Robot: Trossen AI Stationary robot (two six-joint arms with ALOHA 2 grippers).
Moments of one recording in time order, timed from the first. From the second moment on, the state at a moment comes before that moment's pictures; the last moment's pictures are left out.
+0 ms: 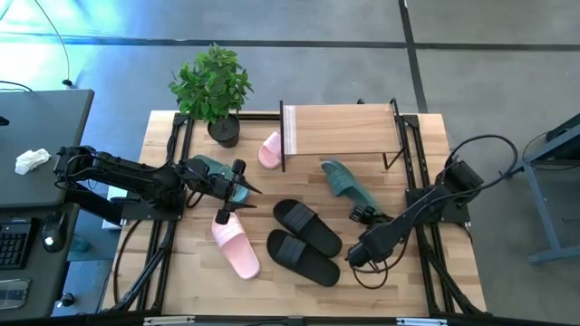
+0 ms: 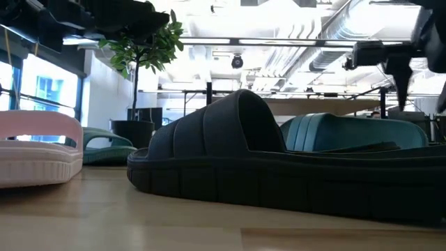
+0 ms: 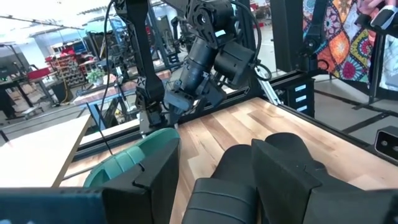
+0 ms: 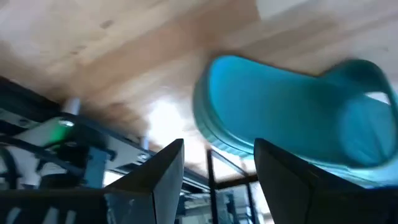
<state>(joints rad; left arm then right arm) 0.10 1.01 0.34 0.62 0.25 0.28 0.60 1.76 1.17 -1.50 0.36 -0.39</state>
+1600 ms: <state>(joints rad) 0.10 1.01 0.34 0.60 0.25 0.28 0.44 1.74 0.92 -1.04 0.30 -0.17</state>
